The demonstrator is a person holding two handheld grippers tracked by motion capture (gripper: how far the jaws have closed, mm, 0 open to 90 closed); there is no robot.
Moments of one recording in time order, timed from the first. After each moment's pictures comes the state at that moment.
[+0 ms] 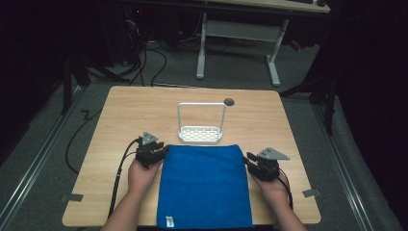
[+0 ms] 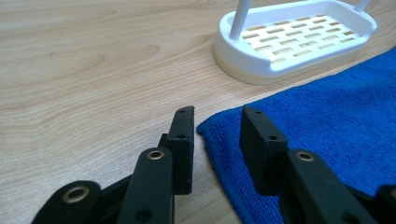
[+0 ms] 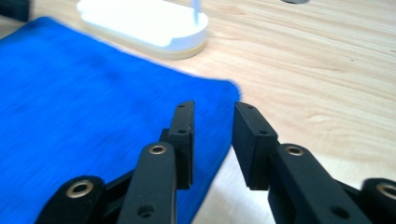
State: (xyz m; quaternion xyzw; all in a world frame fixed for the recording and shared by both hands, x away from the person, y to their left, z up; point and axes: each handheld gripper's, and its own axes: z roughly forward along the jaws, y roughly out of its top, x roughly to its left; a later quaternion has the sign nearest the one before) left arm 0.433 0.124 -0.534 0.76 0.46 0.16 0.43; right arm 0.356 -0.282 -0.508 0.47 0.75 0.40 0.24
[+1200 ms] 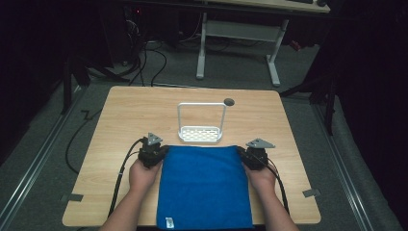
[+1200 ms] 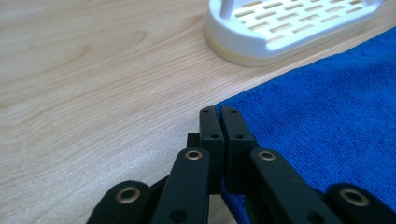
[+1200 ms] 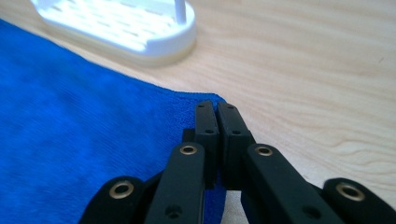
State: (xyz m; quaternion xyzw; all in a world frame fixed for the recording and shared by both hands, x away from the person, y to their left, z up) left arm 0.428 0.114 -0.533 0.79 0.42 0.18 0.41; right arm 0.393 -0.262 -0.522 0.48 0.75 0.38 0.24
